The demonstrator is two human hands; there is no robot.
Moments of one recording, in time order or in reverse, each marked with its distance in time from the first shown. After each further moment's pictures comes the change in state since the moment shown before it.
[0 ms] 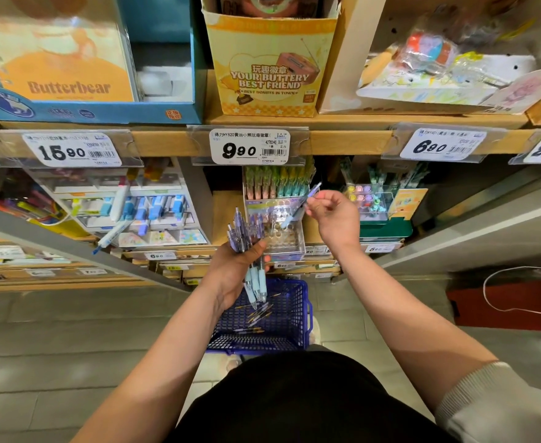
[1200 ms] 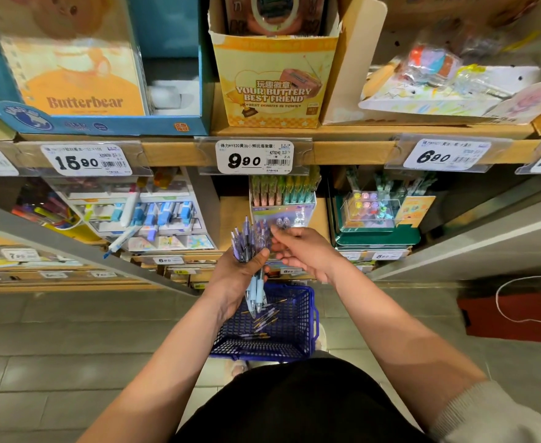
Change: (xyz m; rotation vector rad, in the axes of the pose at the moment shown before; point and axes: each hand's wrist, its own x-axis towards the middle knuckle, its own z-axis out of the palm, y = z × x) left_hand -0.002 -0.005 -0.005 0.138 0.046 0.088; right_hand -0.035 -0.007 0.034 0.051 -0.519 0.451
